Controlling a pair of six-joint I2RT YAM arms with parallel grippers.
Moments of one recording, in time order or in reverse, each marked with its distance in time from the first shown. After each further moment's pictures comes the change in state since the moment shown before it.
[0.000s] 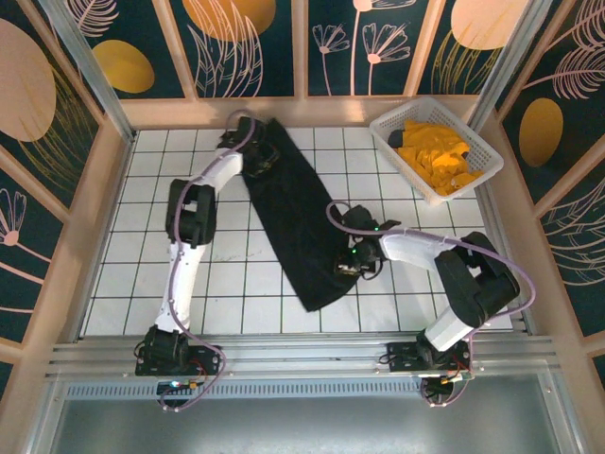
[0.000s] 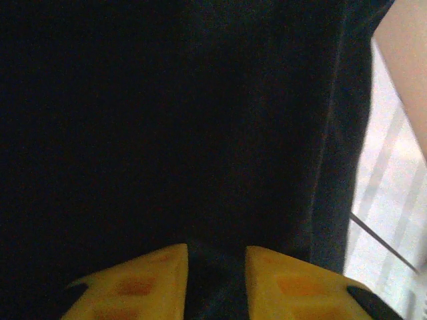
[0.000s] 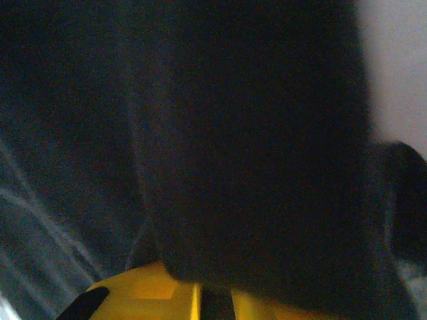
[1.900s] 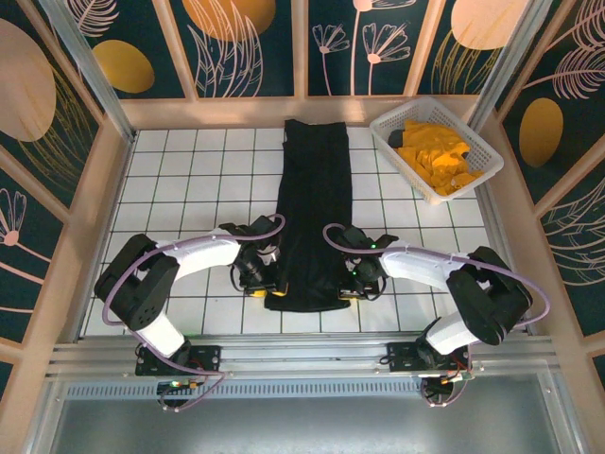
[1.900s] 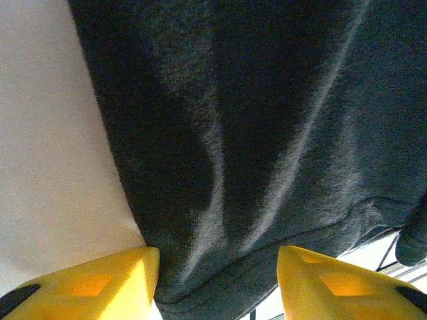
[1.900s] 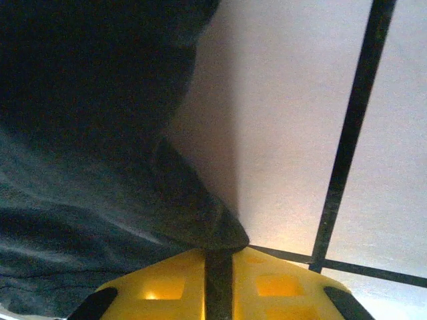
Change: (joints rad) left arm -0.398 -0.958 -1.347 -0.256 0.151 0.418; right arm 0.116 -0.108 -0.077 -0.161 -0.005 0.045
